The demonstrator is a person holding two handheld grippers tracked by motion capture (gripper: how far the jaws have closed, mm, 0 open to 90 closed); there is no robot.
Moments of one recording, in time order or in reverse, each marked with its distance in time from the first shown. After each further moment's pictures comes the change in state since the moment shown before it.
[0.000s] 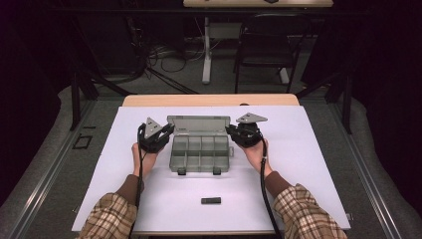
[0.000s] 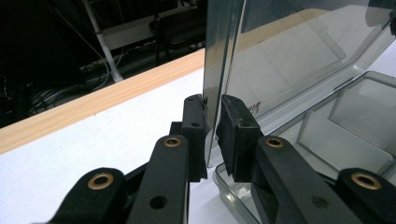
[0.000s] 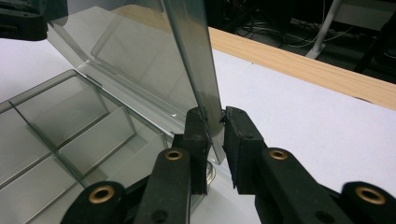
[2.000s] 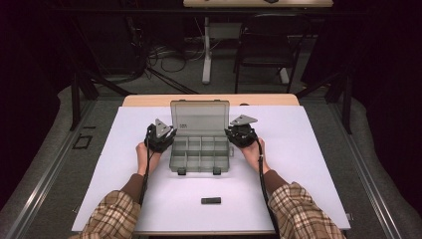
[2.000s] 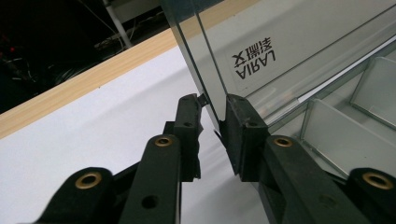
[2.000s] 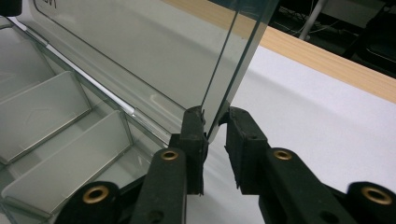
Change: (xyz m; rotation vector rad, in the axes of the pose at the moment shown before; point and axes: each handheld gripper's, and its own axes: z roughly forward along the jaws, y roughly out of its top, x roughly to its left) left arm -0.002 -0.014 0.030 0.138 0.089 0.083; right arm -0.005 -0.015 0.032 0.079 -0.075 -0.101
